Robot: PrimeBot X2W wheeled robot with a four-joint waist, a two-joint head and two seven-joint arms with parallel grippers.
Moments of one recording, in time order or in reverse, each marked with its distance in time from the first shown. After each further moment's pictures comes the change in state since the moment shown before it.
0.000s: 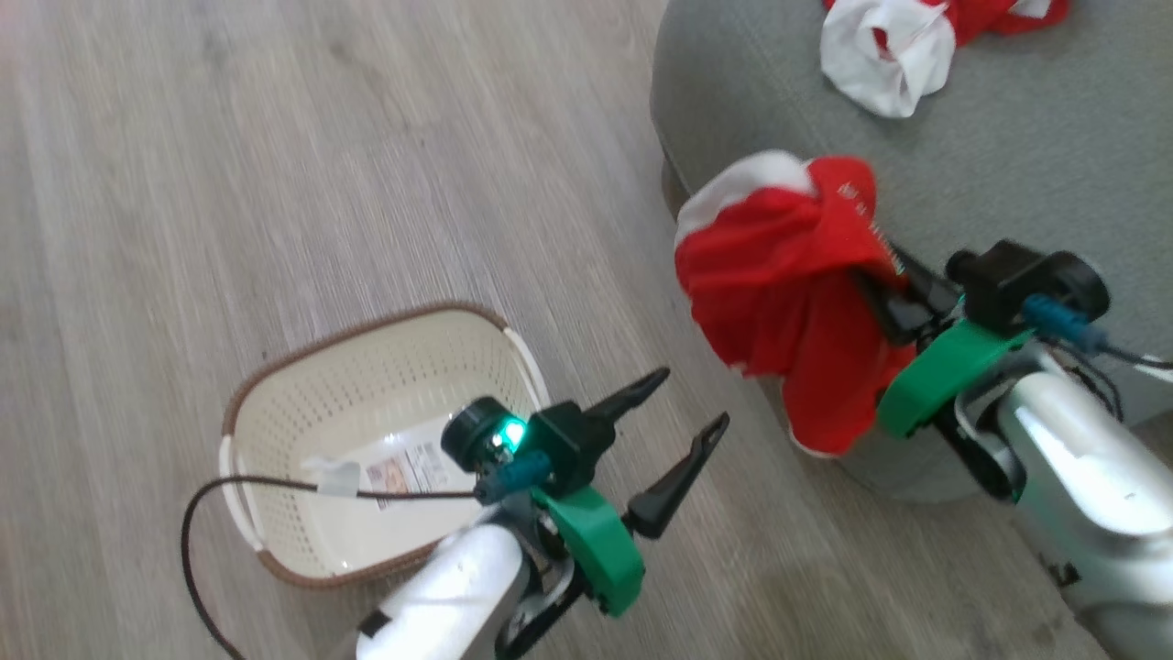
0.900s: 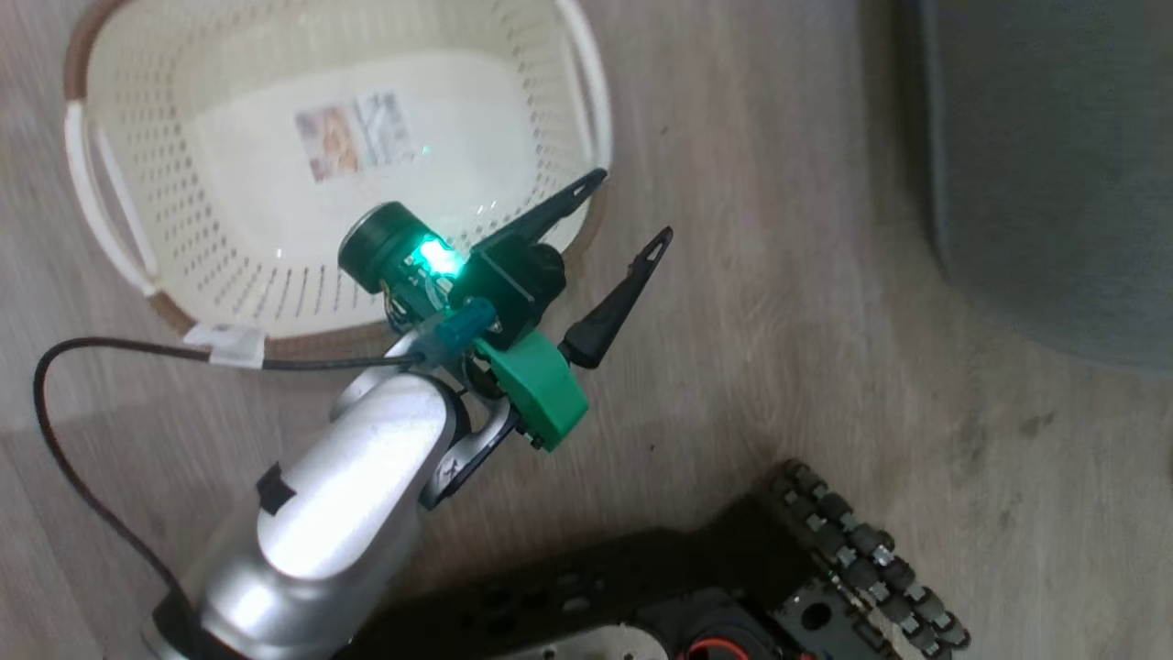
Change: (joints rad) left arm -0.250 0.132 0.057 -0.153 0.076 0.046 0.119; right arm -0.860 -0.101 -1.016 0.400 -0.181 0.000 0.000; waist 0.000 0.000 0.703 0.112
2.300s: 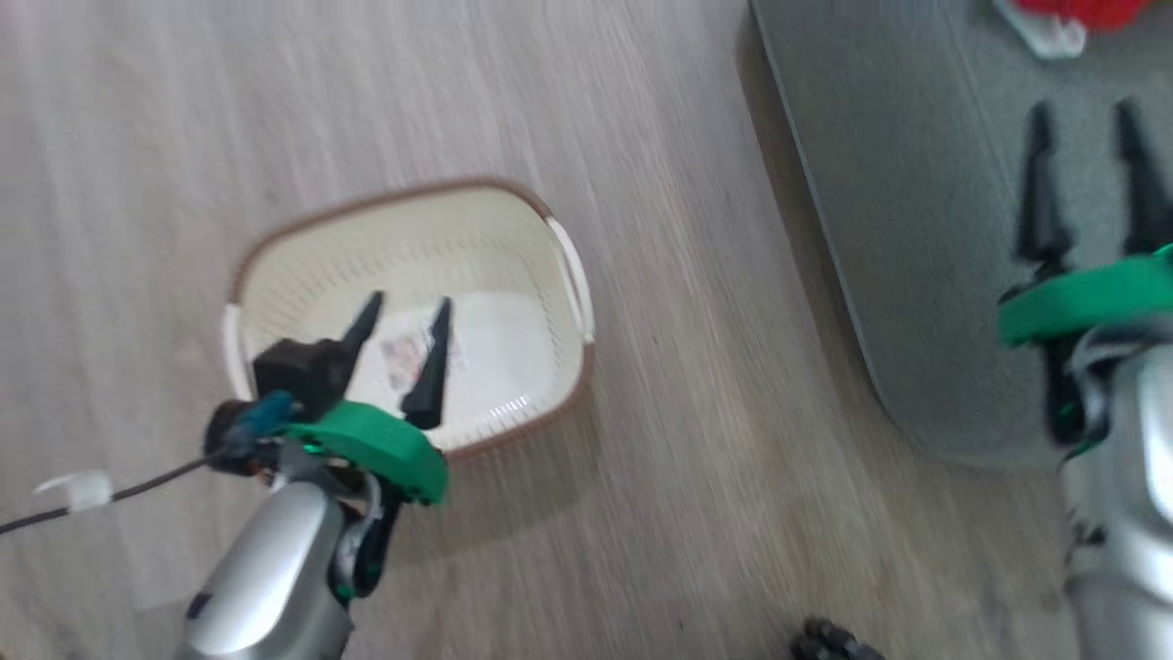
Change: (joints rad) left arm 0.277 -0.027 0.283 0.215 -0.187 0.132 -0.172; right arm 0.914 0.353 0.332 -0.453 -0.046 0.000 0.000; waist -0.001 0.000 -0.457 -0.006
